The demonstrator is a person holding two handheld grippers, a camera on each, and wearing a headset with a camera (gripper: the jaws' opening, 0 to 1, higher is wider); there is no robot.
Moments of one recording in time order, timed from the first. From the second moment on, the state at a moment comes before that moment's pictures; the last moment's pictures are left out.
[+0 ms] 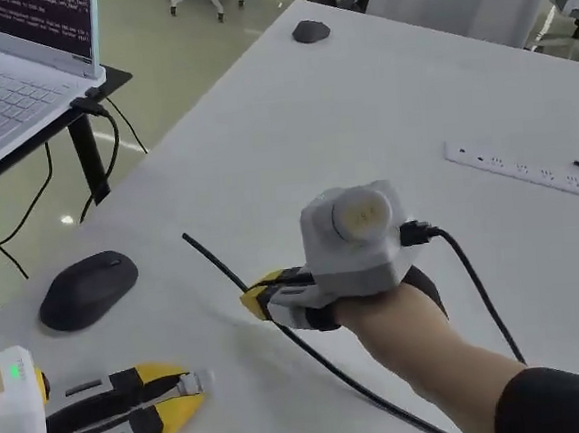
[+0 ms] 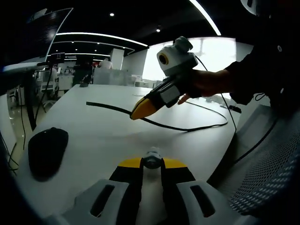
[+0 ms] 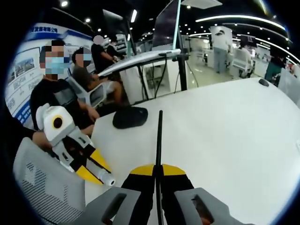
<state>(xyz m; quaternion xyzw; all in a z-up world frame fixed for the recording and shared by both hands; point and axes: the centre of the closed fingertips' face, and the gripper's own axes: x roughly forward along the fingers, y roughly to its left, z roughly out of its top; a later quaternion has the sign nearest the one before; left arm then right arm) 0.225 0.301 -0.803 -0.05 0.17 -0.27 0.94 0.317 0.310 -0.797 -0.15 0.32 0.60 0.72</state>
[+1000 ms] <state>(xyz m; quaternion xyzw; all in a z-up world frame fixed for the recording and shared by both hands) 0.234 0.305 -0.802 -0.09 0.15 -0.26 0.95 0.346 0.324 -0.824 -0.24 0.24 0.57 0.75</state>
